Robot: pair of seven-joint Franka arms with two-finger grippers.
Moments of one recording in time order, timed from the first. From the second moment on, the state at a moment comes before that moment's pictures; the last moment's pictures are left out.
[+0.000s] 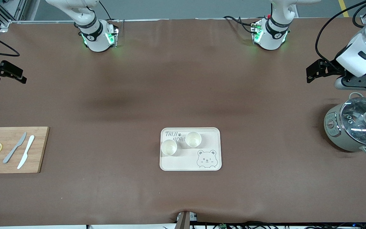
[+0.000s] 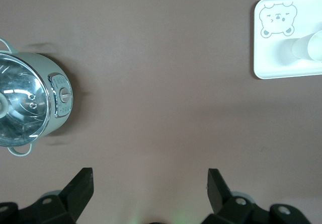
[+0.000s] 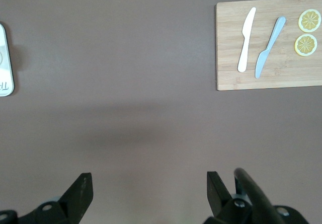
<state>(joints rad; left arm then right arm) -0.06 0.03 -0.11 -1.51 0.02 1.49 -0.08 -0.09 -0.10 -0.02 -1.72 0.03 1.60 -0.07</state>
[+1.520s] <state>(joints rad) -0.38 0.31 -0.14 -1.54 -0.09 1.89 -0.44 -0.09 -0.08 -0.03 -1.72 0.03 1.57 -0.07</state>
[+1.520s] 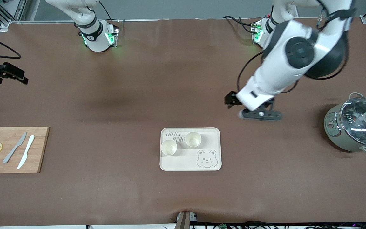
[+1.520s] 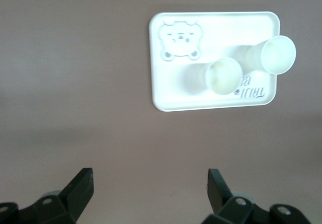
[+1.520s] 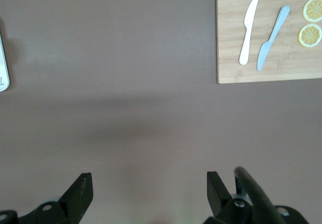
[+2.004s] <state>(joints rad) -0.46 0.54 -0.14 -1.44 -0.08 2.07 -0.53 -0.11 -0.06 -0.04 -1.69 0.03 1.57 -0.07</state>
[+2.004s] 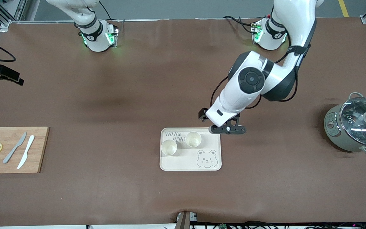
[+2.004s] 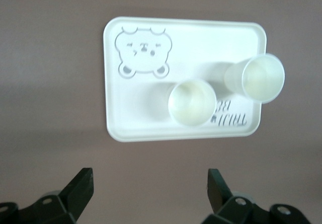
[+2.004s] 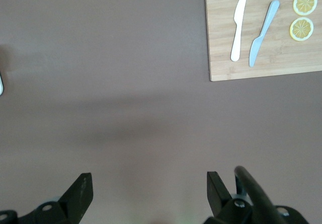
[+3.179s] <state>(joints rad) -0.58 0.78 -0.05 -1.36 0.03 2.27 -0.63 0.03 -0.03 -0.01 -1.62 0.00 1.57 -0.09</state>
